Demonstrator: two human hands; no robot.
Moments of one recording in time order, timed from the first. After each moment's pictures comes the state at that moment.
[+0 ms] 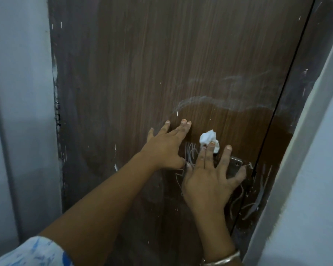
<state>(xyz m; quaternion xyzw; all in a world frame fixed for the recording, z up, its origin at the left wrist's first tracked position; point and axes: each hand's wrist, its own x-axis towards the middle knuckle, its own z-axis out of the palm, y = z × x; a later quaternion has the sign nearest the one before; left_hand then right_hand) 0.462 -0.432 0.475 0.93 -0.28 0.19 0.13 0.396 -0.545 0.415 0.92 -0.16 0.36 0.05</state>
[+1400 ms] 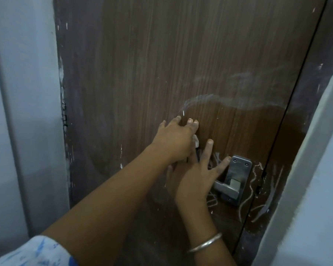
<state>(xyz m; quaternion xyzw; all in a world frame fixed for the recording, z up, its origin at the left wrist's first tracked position) 0.446 -0.439 0.503 0.94 -0.26 0.21 0.08 0.420 -0.510 0.409 0.92 -0.14 0.36 0.10</state>
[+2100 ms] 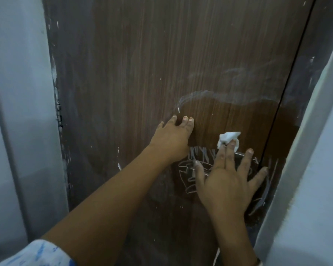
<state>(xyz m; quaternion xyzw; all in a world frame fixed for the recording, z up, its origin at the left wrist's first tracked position) 0.444 -0.445 0.497 0.95 -0.25 0.19 0.07 0.384 -0.560 0.418 0.91 -0.18 0.39 -0.01</state>
